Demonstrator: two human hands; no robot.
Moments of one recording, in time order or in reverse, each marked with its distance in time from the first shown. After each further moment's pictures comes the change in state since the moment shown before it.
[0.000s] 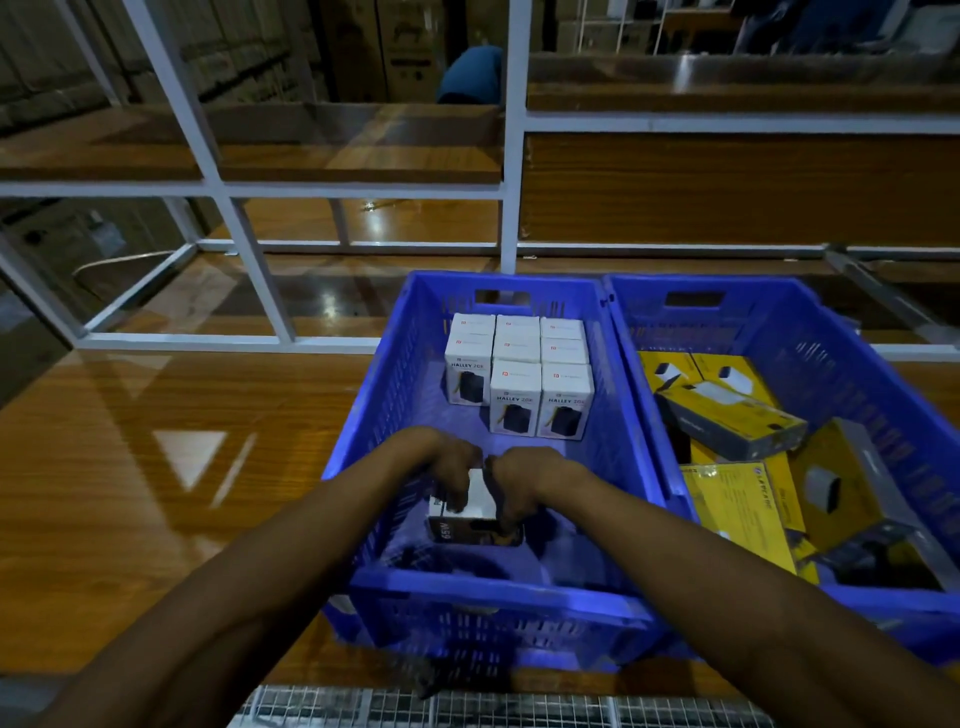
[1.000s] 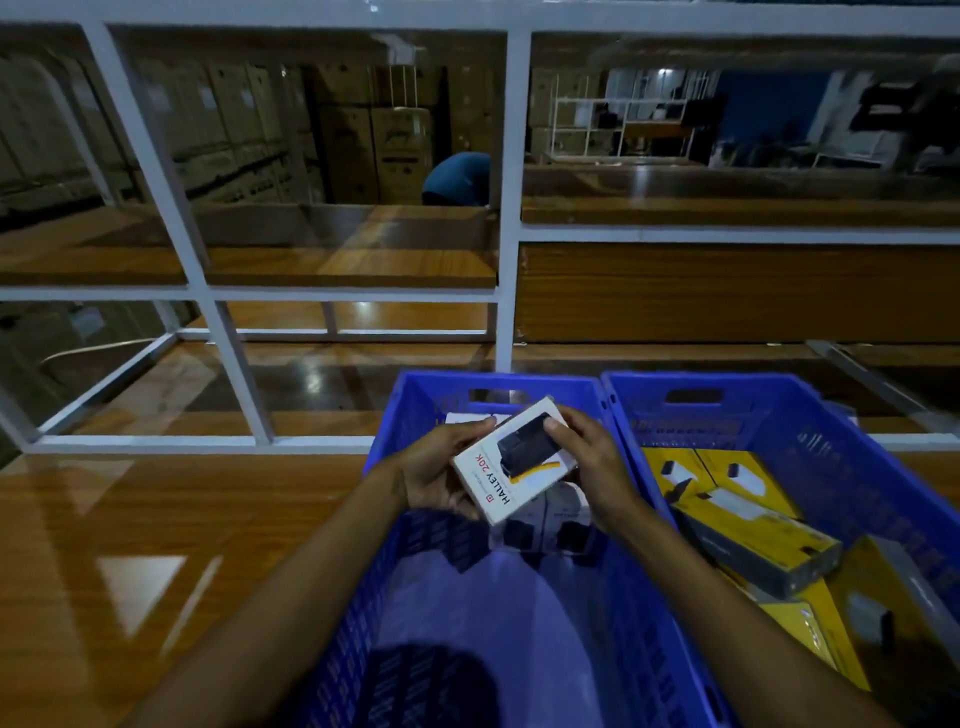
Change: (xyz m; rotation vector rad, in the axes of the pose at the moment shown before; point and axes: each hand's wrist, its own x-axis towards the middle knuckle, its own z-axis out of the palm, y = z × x) left_hand -0.006 -0.020 -0.101 -1.419 -0.011 0.428; right_hand 0.013 0.089 -0.067 1.714 0.943 -0.222
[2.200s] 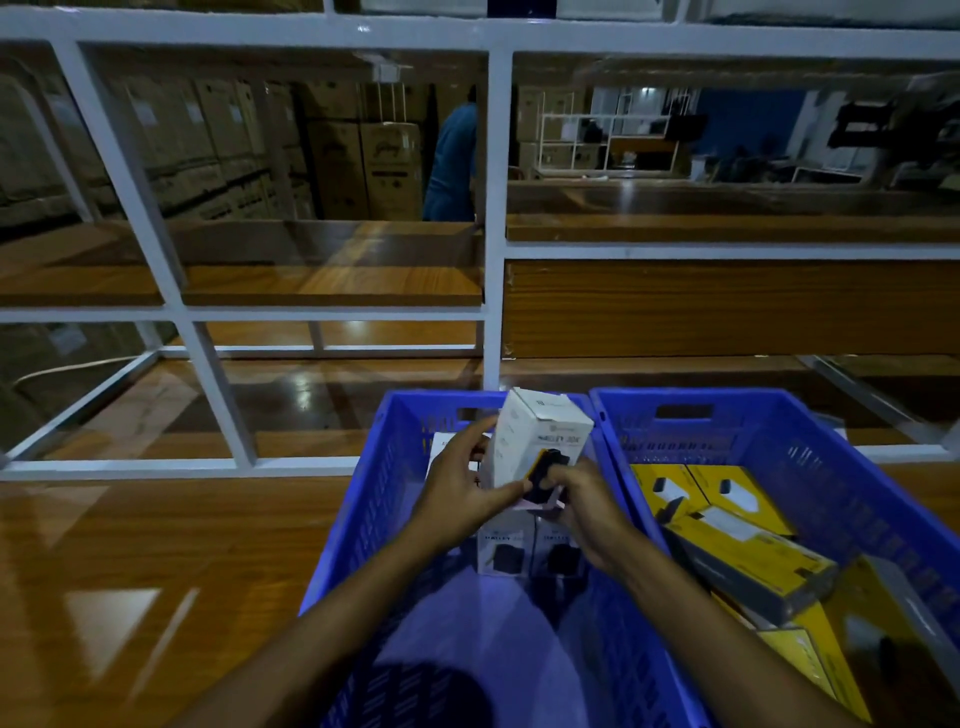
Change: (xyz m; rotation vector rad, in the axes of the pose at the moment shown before) left_hand 0.018 -0.024 0.034 0.669 0.606 0.825; right_hand -0.004 0.005 0.000 0.037 0.034 0.217
